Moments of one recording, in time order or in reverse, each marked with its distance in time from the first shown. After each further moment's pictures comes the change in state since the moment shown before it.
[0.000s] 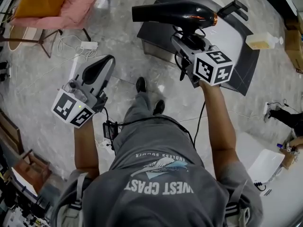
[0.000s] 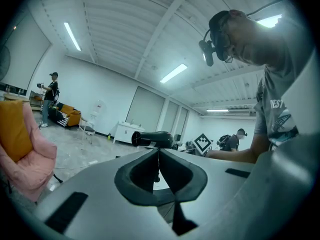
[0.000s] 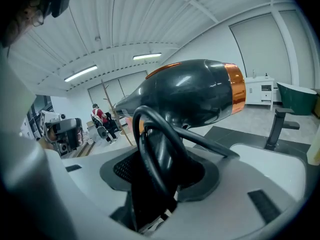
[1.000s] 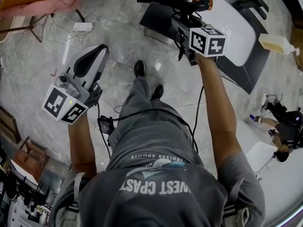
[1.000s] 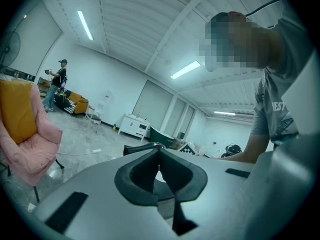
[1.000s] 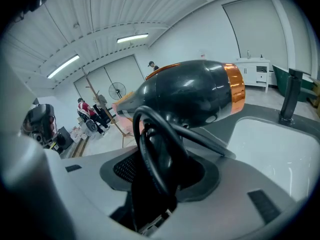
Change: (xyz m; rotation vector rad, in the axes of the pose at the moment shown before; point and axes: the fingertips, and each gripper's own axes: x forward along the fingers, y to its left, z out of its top) left arm 0.016 0.067 -0.044 -0.110 0.057 0.040; right arm 0.122 -0.079 -0.075 0.096 0.177 -0.060
